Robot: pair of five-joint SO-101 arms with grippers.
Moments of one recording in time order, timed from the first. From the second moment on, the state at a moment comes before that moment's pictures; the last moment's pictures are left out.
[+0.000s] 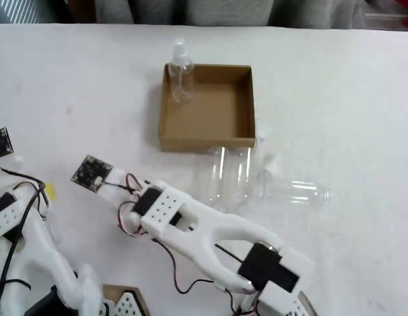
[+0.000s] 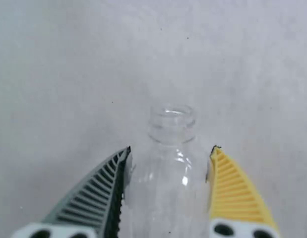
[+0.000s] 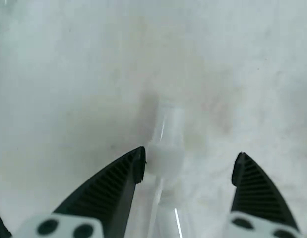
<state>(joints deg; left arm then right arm) -45.1 -29.3 60.6 40.9 -11.6 -60.7 6.8 25.7 43.1 9.1</state>
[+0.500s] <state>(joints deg) -45.1 -29.3 60.6 40.9 -11.6 -60.7 18.2 14.6 50.2 9.7</state>
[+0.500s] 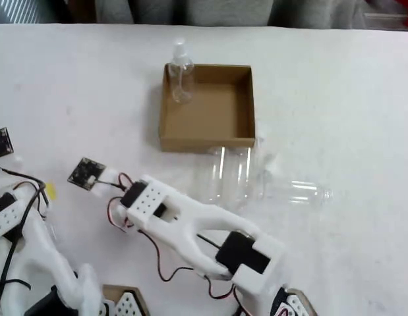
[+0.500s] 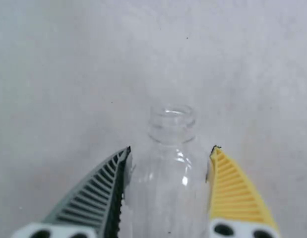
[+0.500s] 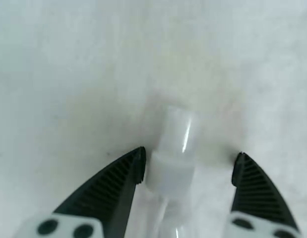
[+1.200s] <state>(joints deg) -44.7 -29.3 60.6 40.9 -11.6 -59.6 21.2 7.2 60.0 11.5</state>
